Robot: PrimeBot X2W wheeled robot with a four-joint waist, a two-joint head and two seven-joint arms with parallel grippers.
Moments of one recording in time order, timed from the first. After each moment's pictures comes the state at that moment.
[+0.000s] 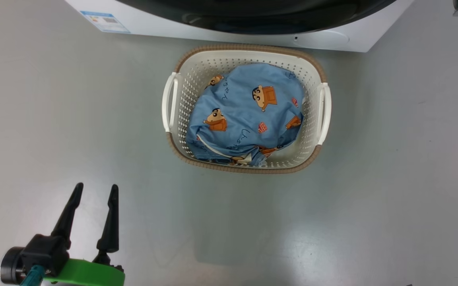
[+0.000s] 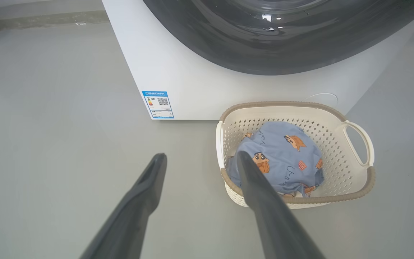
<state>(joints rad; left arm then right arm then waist) -0.07 0.04 0.01 0.07 -0.12 -0.13 -0.26 -1.17 -0.36 0.13 0.53 1.54 0.12 0.43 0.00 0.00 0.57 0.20</state>
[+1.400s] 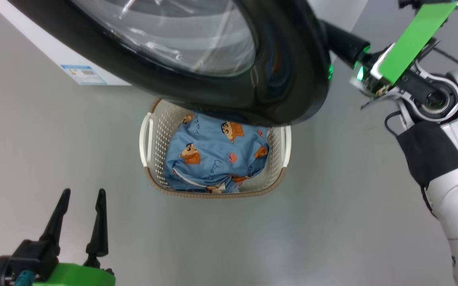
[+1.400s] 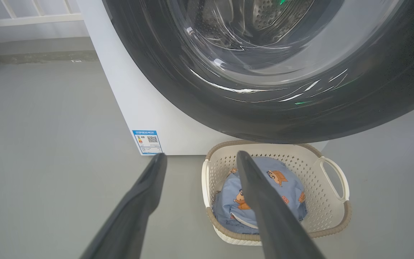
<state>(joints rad) -0.05 0.04 0.06 0.08 -0.12 -0.13 -0.26 -0.95 -0.26 0.31 0.43 1.57 0.12 0.57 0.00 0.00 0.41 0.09</state>
